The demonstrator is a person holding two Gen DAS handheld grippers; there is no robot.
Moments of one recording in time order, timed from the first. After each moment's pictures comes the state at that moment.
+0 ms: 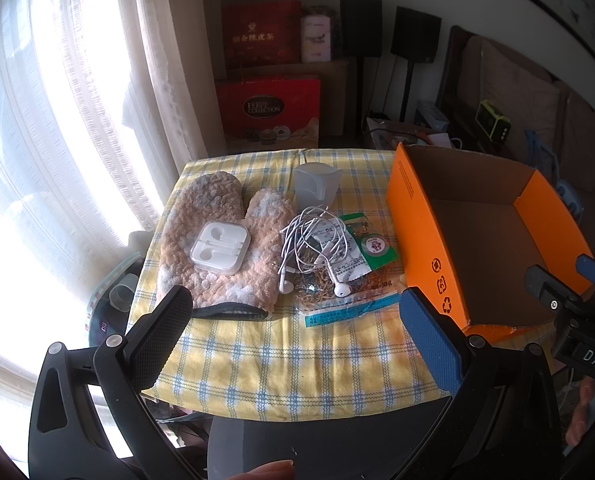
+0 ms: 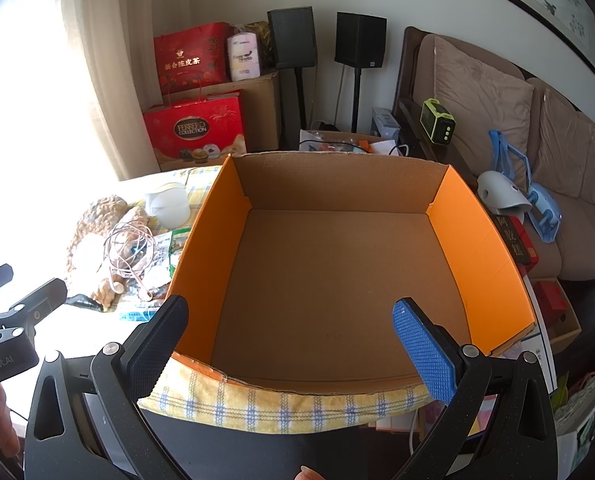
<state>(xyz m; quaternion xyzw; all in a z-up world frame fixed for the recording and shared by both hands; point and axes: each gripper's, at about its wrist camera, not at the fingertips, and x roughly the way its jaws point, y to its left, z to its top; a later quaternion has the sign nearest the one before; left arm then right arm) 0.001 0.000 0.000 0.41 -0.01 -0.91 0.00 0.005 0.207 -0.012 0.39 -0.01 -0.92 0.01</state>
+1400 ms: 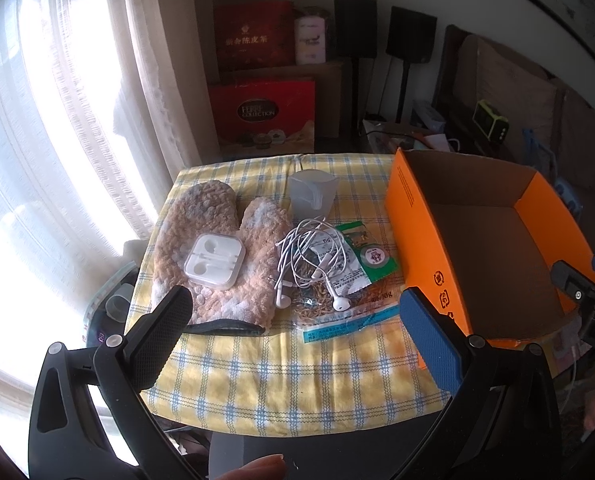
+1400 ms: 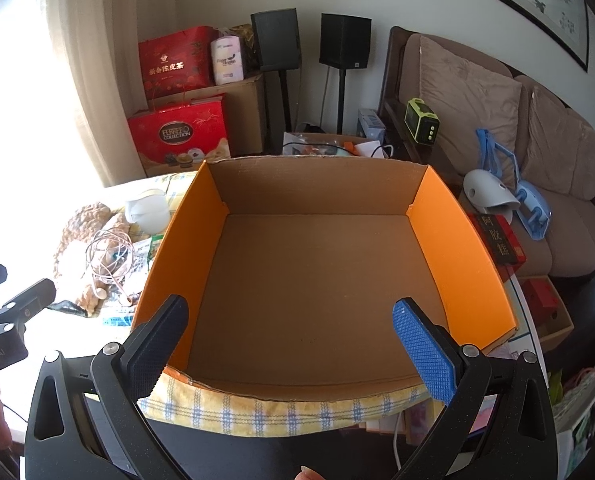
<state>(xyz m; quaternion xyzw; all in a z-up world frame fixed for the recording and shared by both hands) -0.014 0.007 -0.005 0.40 -0.01 -0.91 0.00 0.000 0.238 -0.011 0.38 -0.01 -0.92 -0.02</state>
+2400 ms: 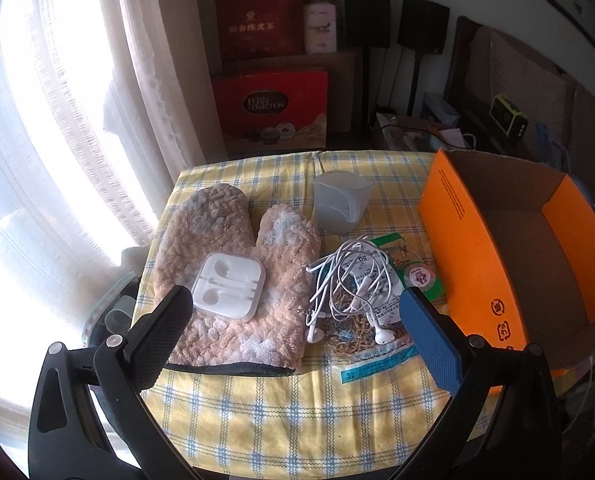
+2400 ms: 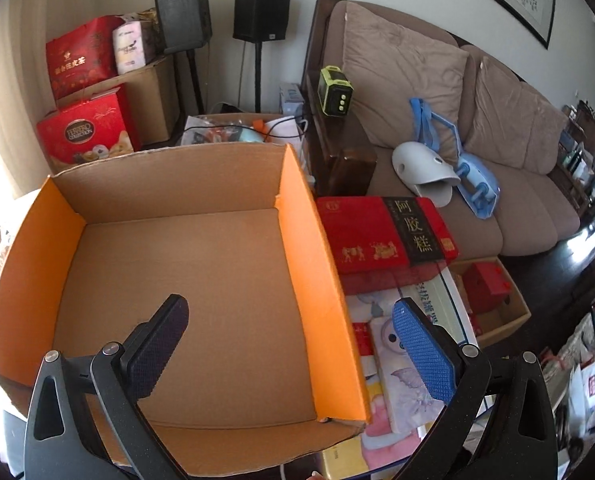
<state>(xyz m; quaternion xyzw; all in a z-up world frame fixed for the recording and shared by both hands) -0.064 -0.017 -0.030 0.42 -0.02 -0.91 0.00 -0.048 0.381 -0.037 0.43 -0.01 -0.89 -0.12</state>
